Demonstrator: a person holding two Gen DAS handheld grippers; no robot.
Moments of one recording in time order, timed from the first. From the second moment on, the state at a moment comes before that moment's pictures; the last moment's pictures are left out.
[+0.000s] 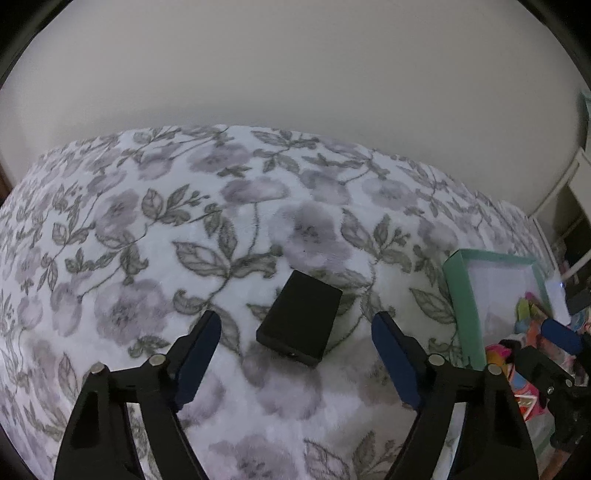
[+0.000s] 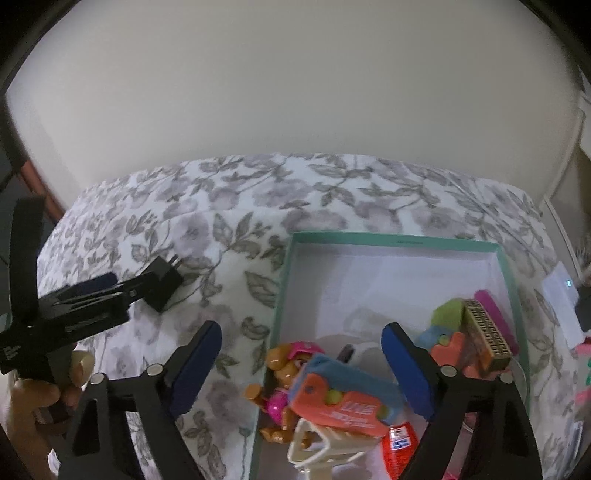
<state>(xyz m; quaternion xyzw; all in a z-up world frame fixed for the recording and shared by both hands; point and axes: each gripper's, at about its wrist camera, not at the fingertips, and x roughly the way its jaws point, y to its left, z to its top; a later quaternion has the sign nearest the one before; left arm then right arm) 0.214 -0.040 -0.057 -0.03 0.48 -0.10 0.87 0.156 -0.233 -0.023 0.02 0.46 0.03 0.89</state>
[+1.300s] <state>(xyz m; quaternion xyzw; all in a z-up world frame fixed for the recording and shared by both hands) 0.175 -0.094 -0.009 -0.01 0.40 -0.34 0.85 0.154 -0.248 -0.016 0.13 0.41 0.06 0.90</state>
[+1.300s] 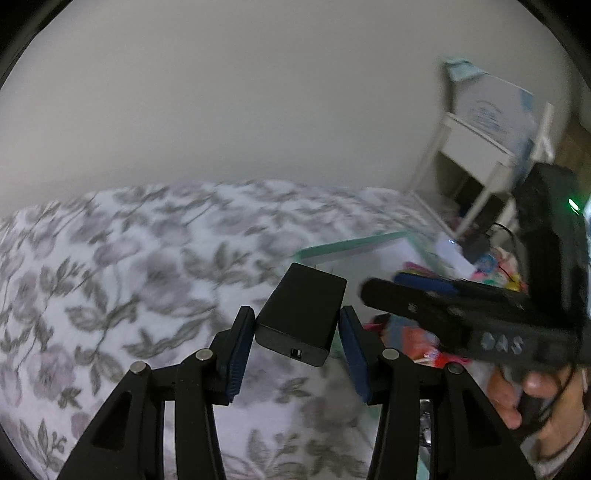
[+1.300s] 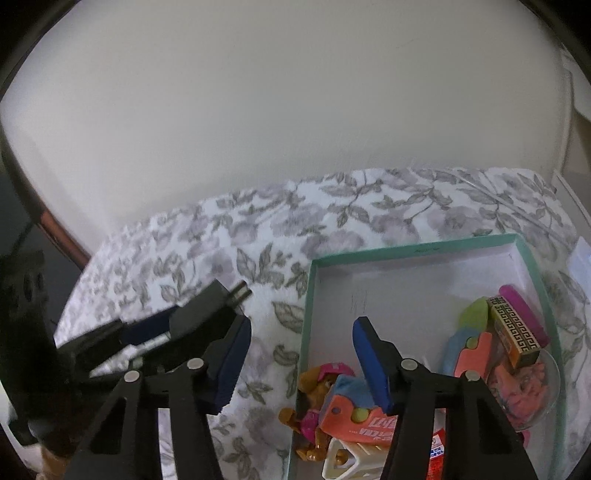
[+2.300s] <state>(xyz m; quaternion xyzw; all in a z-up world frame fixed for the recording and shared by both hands) 0.121 -0.233 -0.004 0.06 0.40 -0.37 0.84 0.121 -0.365 -0.009 0.23 0.43 0.01 0.87</state>
